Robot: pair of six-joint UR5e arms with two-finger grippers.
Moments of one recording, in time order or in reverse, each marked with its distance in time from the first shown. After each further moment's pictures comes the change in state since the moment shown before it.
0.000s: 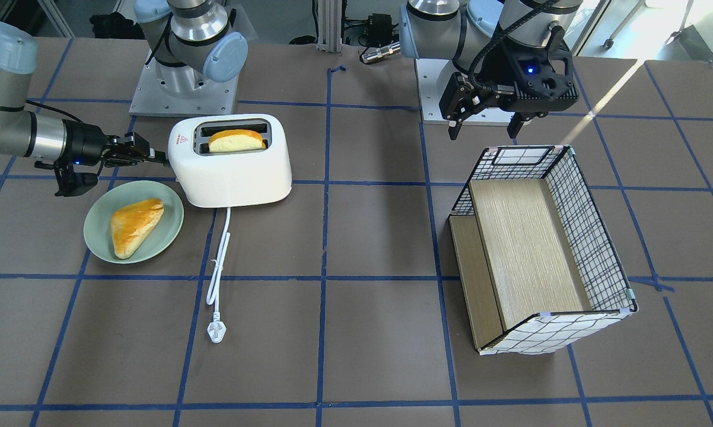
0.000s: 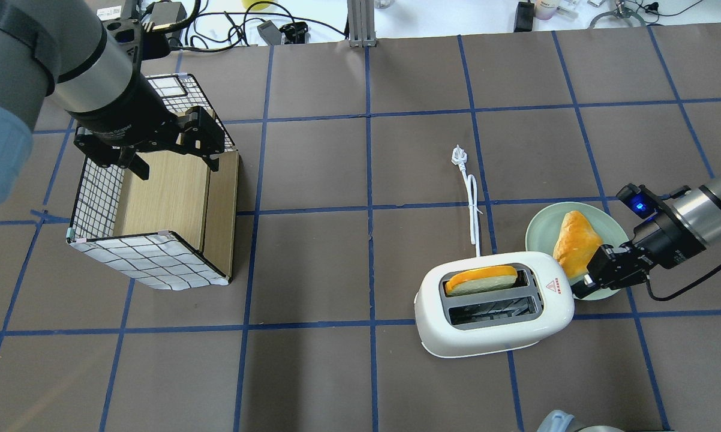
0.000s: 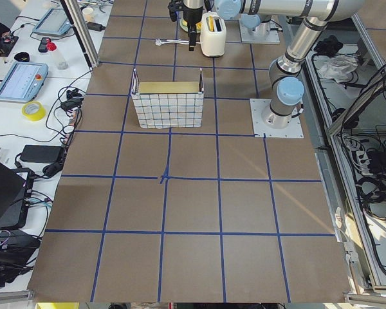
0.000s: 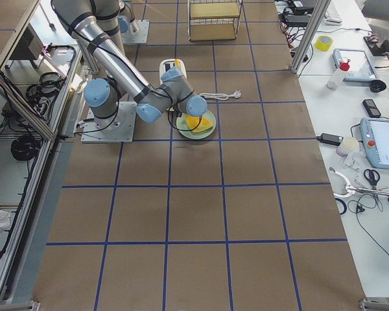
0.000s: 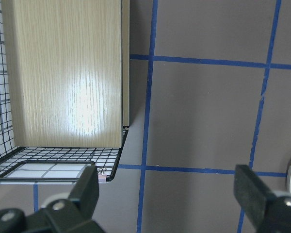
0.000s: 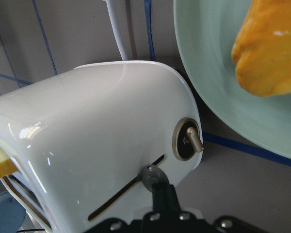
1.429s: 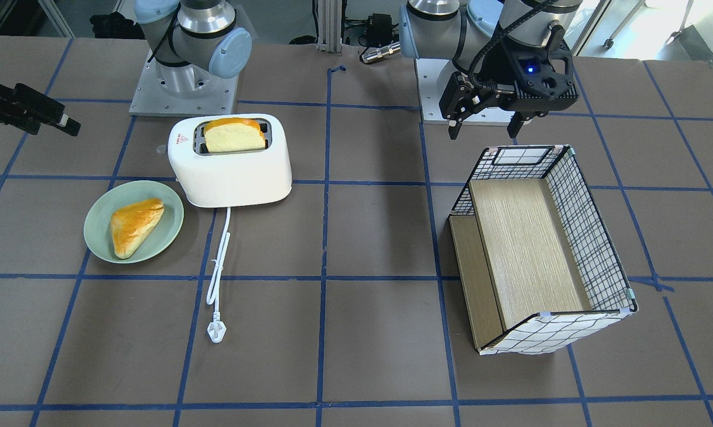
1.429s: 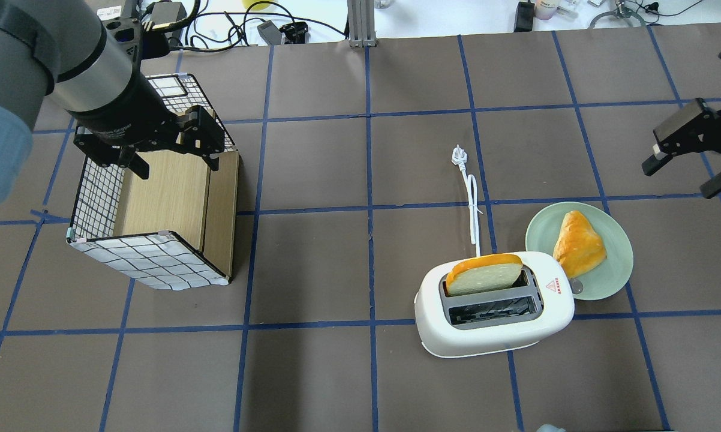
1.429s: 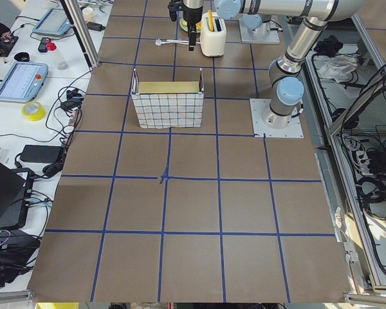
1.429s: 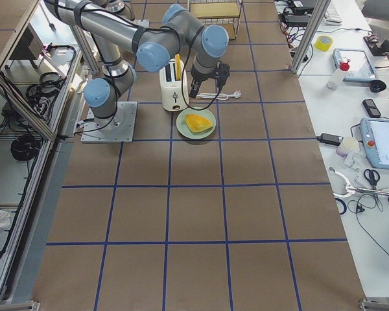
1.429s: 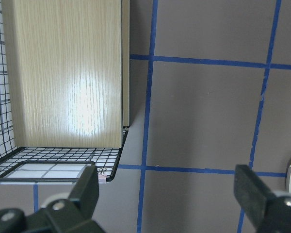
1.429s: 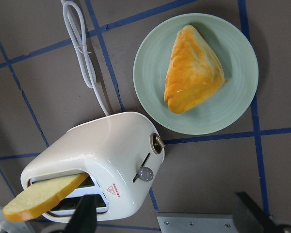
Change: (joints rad) left arm 0.000 0.000 0.001 0.000 0.000 0.000; right arm 0.159 -0.115 -0.480 0.141 -0.173 0.494
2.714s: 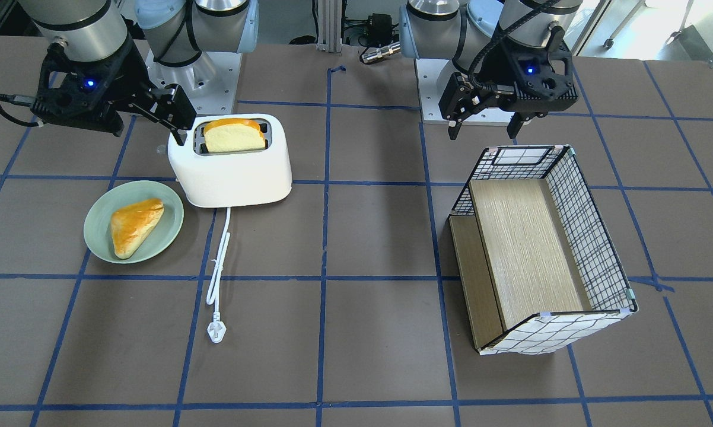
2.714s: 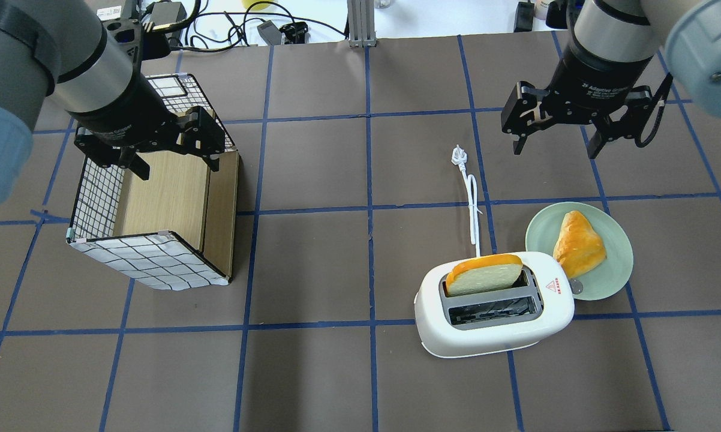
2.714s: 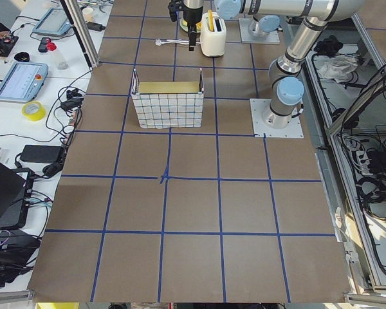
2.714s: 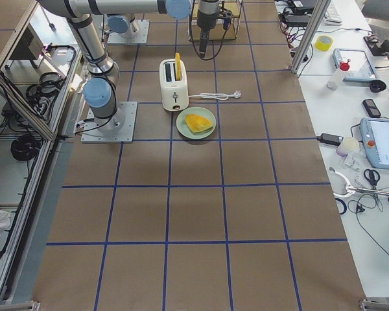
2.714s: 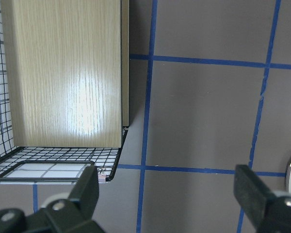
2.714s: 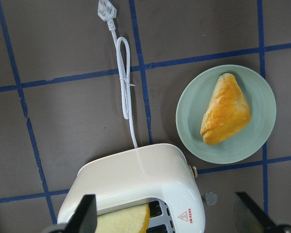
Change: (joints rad) left arm 0.000 0.000 -0.001 0.000 -0.001 0.000; right arm 0.482 0.003 -0.036 -0.205 -0.193 0.423
